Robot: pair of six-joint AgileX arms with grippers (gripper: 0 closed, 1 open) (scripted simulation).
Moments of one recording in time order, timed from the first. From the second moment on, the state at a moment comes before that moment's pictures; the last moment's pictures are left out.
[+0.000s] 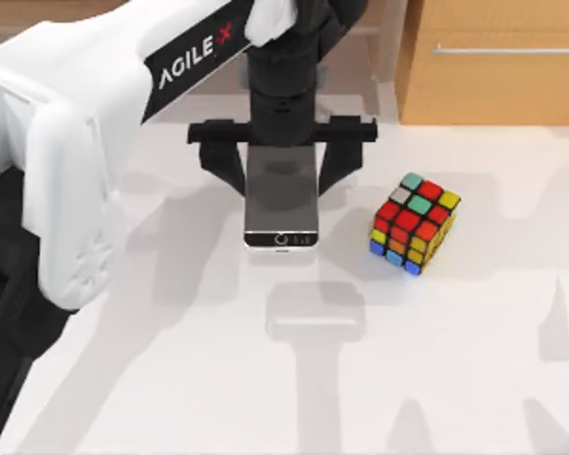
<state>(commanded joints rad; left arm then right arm) -0.61 2.49 2.36 -1.44 0.00 -0.58 0.00 0.00 0.00 0.00 0.00 0.00</state>
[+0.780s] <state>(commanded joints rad) -0.61 2.47 2.30 -1.38 0.04 -0.59 0.00 0.00 0.00 0.00 0.00 0.00</state>
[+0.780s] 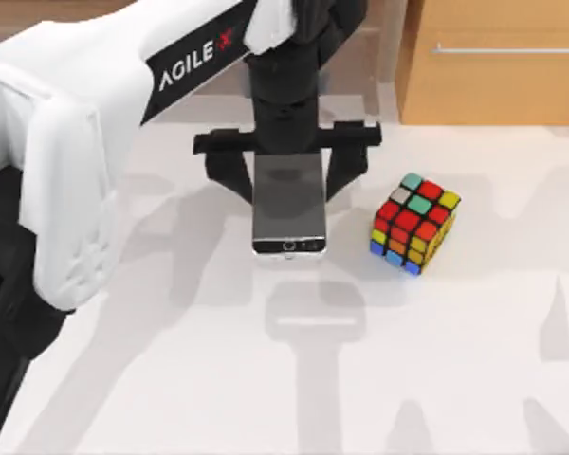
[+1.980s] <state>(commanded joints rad) -0.61 2.48 2.13 -1.22 0.00 -0.58 0.00 0.00 0.00 0.00 0.00 0.00</state>
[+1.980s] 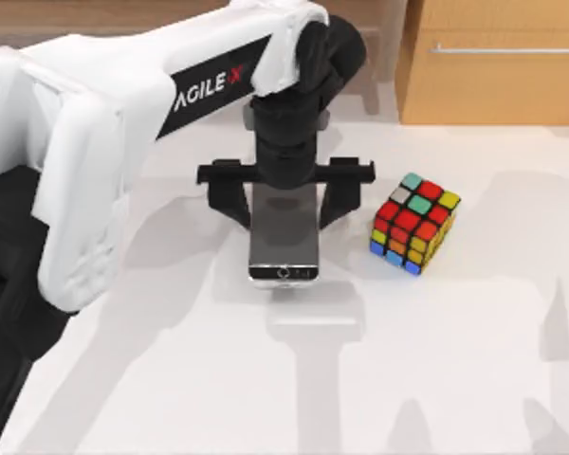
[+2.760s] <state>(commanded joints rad) -0.61 2.48 2.13 -1.22 0.00 -0.58 0.00 0.00 0.00 0.00 0.00 0.00</state>
